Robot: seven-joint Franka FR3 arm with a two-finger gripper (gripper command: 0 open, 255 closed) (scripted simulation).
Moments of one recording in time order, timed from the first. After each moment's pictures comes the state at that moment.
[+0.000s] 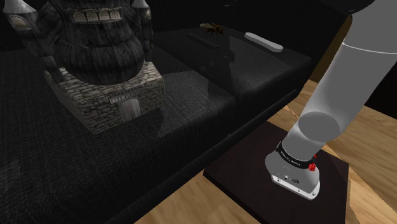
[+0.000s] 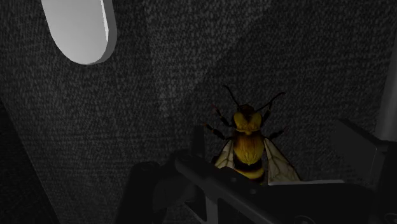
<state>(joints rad) -0.13 0.10 -0.22 -1.47 -0.01 1.60 -0.16</state>
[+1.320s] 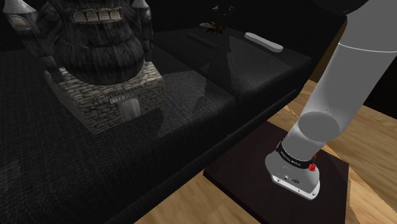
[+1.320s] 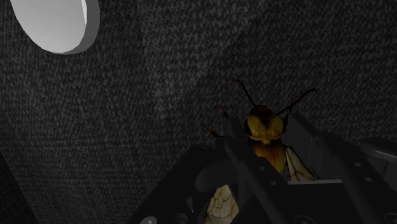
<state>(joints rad) -0.14 0.14 -0.23 -1.53 -0.01 1.69 -0.16</state>
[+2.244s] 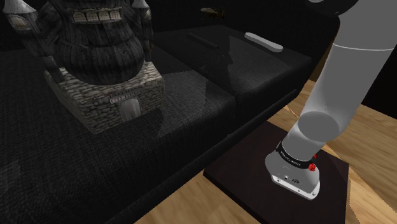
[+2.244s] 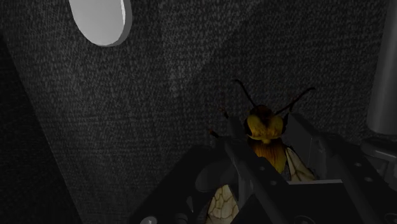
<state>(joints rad) -0.15 0.19 -0.23 -1.28 0.00 1.49 -0.17</state>
